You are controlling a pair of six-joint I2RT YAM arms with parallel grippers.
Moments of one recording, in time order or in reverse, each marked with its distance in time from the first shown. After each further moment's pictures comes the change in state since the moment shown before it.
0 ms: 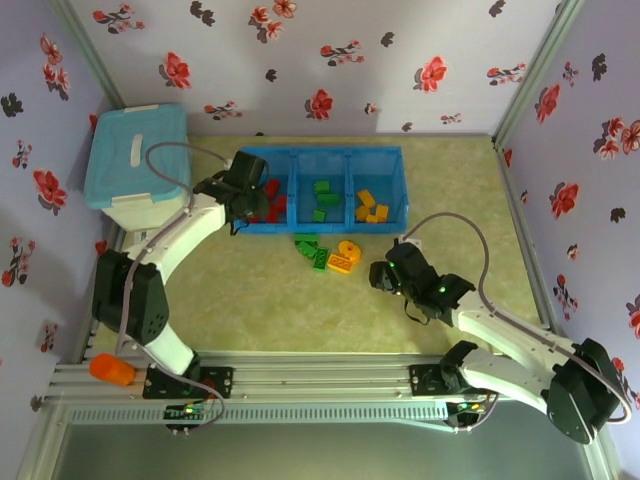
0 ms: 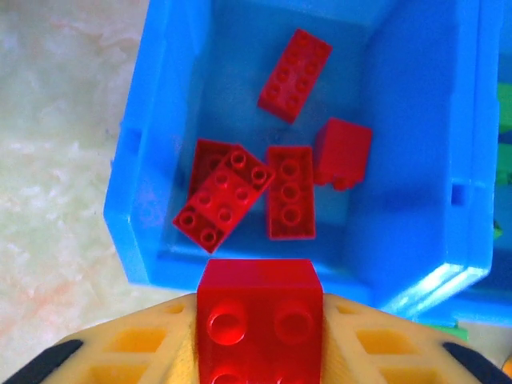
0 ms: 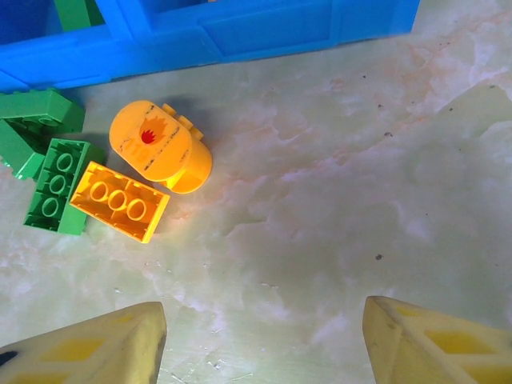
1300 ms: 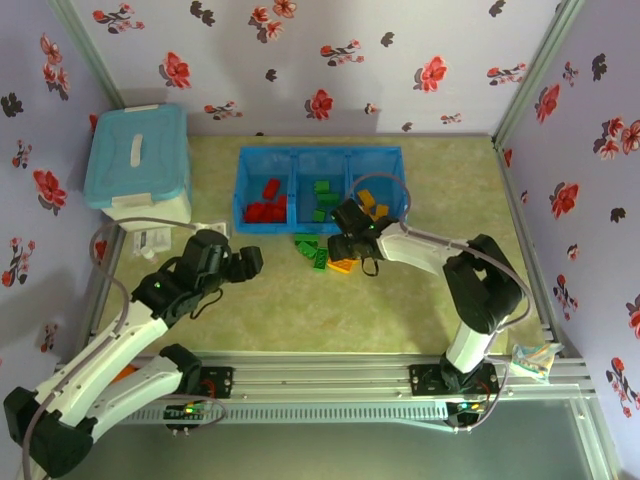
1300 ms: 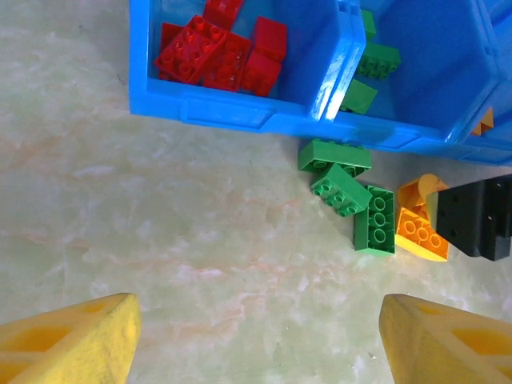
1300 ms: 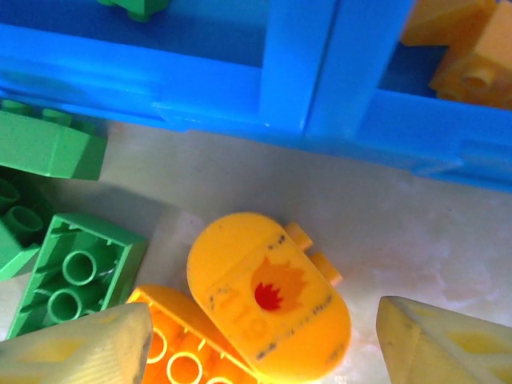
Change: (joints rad) left arm -0.184 -0.834 -0.629 0.054 0.047 -0.105; right arm -0.003 0.777 0.553 -0.037 -0.069 -0.212
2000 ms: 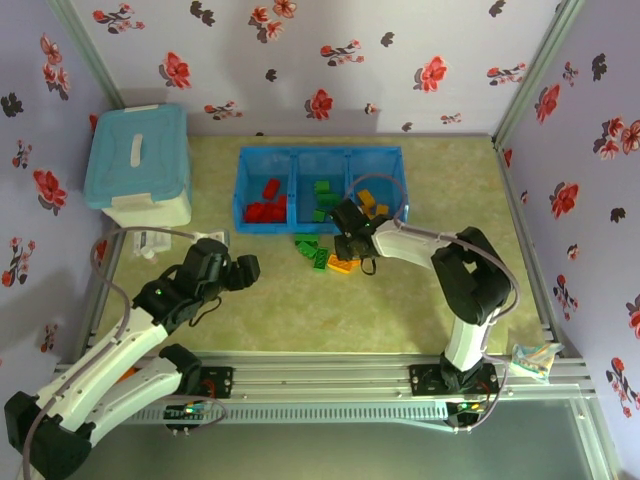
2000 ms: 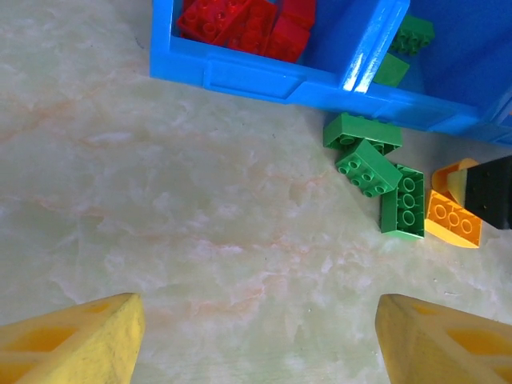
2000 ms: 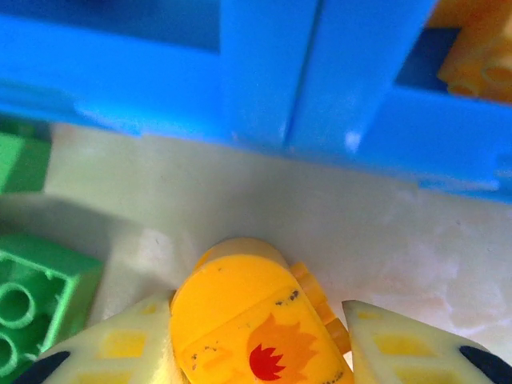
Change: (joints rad) left arm 0.000 -0.034 -0.074 -0.002 -0.007 -0.024; right arm -0.017 0.043 -0.006 0.007 0.008 -0.003
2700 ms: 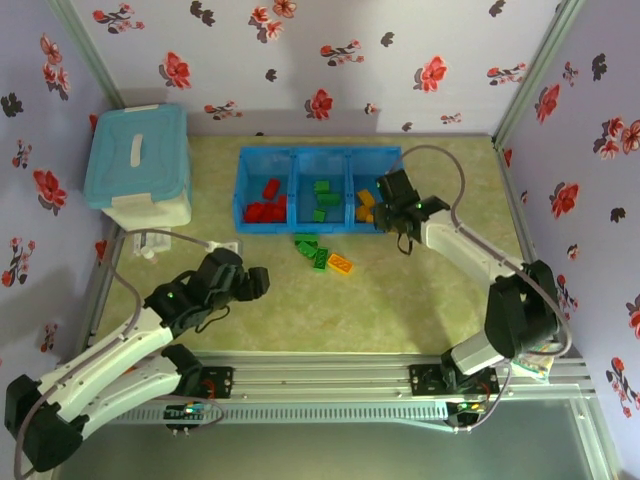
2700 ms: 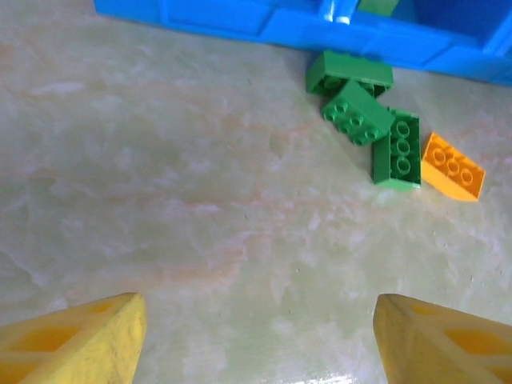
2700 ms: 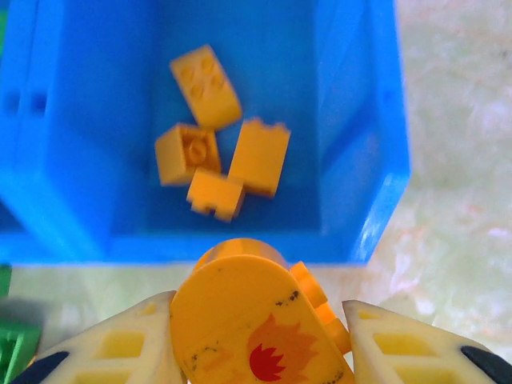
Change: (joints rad) left arm -0.140 0.026 -0.056 0.022 -0.021 -0.058; right arm -0.224 -0.250 0.084 -0.144 0.070 -0.085
